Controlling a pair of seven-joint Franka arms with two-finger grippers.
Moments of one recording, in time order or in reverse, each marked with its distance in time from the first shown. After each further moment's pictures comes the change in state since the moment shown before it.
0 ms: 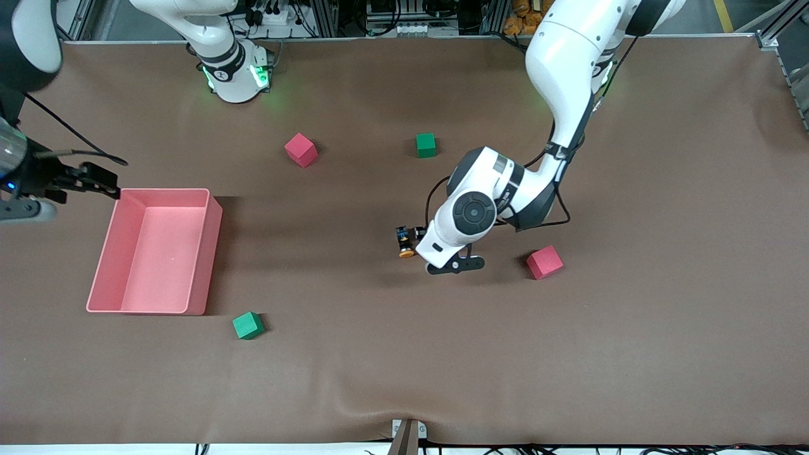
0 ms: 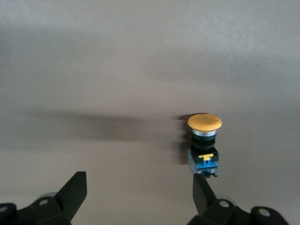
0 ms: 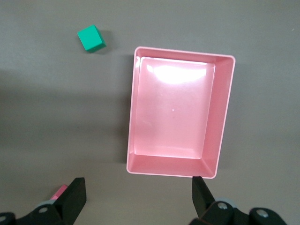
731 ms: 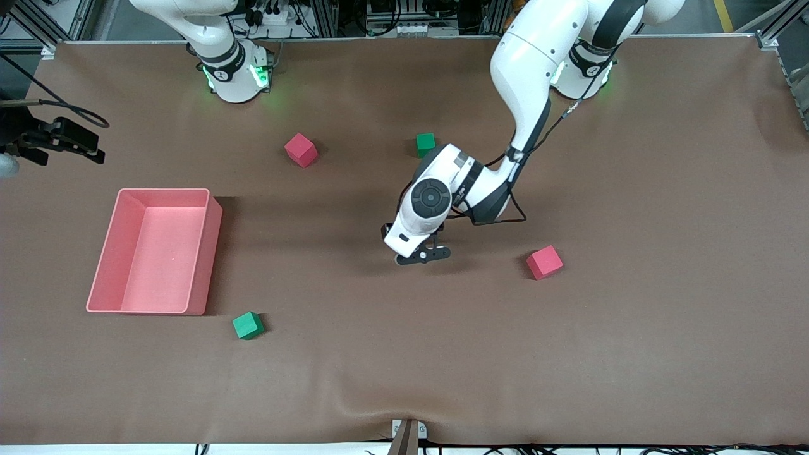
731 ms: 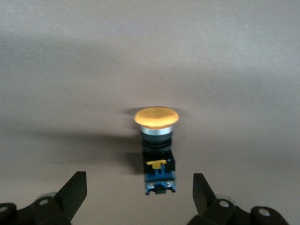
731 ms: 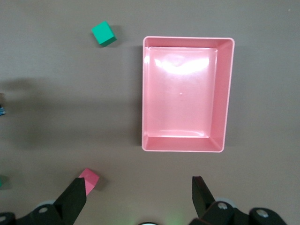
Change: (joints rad) left arm -0.113 0.104 0.015 0.053 0.000 0.126 -0.103; right arm 0.006 -0.047 0.008 0.088 0.047 -0.164 0.080
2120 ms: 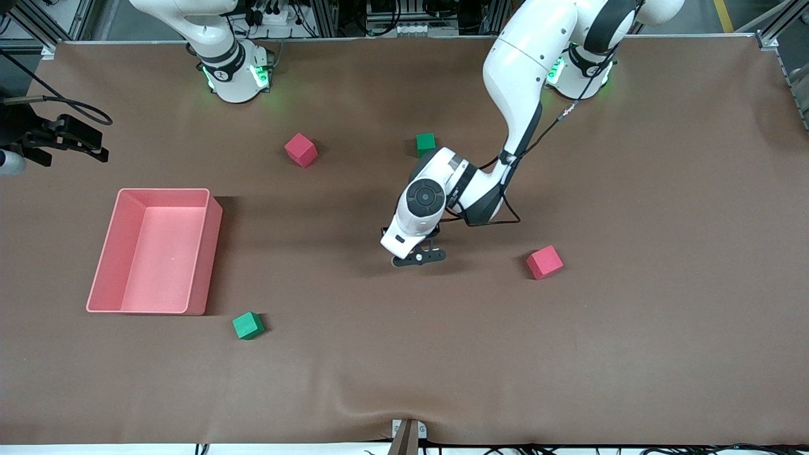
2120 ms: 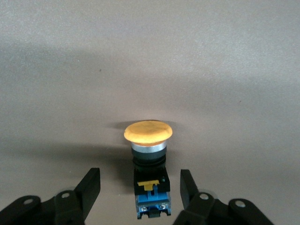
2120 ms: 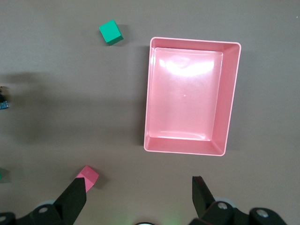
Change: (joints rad) left arm -0.025 0.035 0.027 0.007 0.000 0.056 0.000; right arm 0.004 0.001 0.001 0.000 0.001 0.003 -0.041
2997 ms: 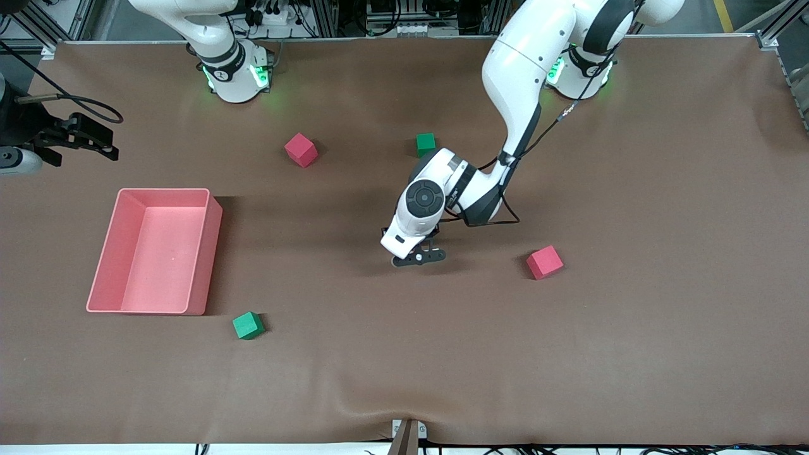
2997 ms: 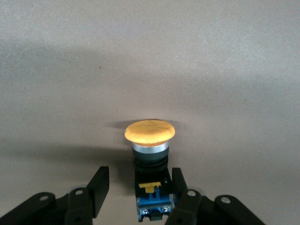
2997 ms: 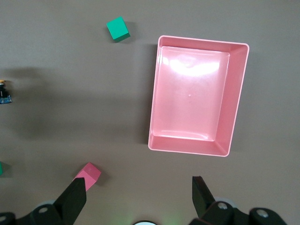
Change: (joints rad) left arm -0.002 0.008 0.000 0.000 0.000 0.000 0.000; right arm 0.028 0.000 0.001 0.000 0.000 -0.011 0.000
